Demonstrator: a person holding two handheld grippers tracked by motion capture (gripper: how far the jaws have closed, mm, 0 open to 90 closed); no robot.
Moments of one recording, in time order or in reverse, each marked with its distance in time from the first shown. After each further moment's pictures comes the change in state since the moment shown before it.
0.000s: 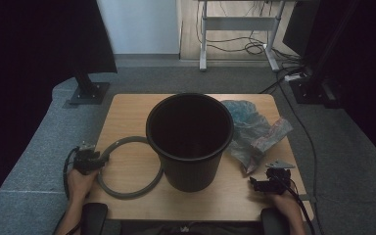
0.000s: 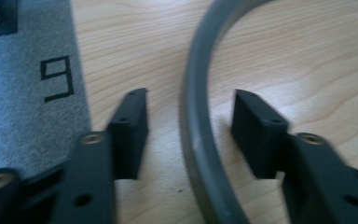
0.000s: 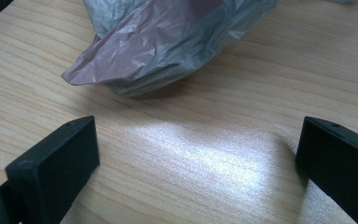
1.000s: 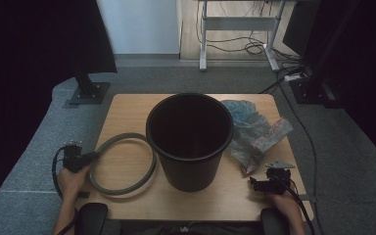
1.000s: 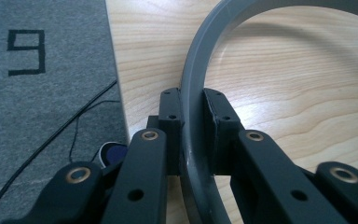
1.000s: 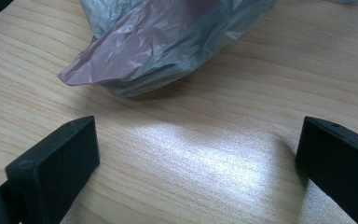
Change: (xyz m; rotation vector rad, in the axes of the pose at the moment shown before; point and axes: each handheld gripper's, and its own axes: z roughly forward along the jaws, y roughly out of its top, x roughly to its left) left arm 0.028 0.004 -0.018 0.000 -0.130 -0.163; right arm 0.000 0.000 0.000 0.000 0.000 0.000
